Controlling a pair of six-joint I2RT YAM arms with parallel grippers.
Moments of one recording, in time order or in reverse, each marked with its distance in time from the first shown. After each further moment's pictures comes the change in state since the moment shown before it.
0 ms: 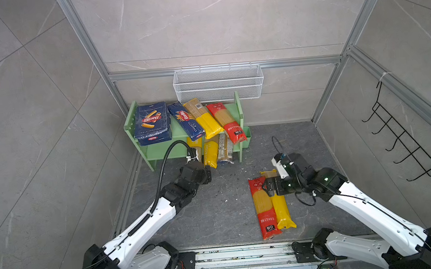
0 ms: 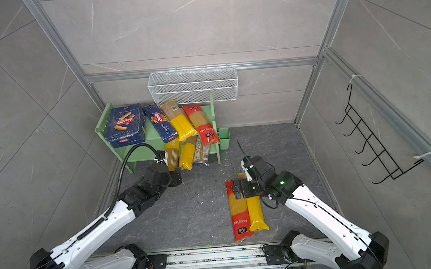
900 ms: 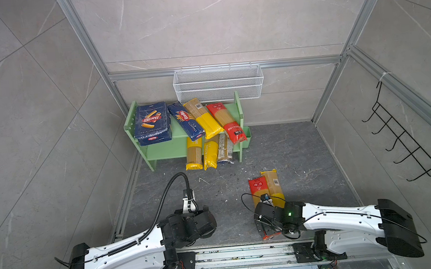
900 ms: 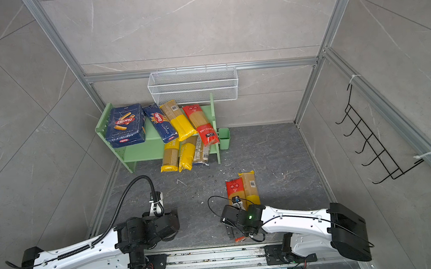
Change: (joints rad) left arm -0.521 -0.257 -0.213 -0.587 -0.296 -0.724; right arm 0.465 0.206 -0.314 0.155 0.158 0.454
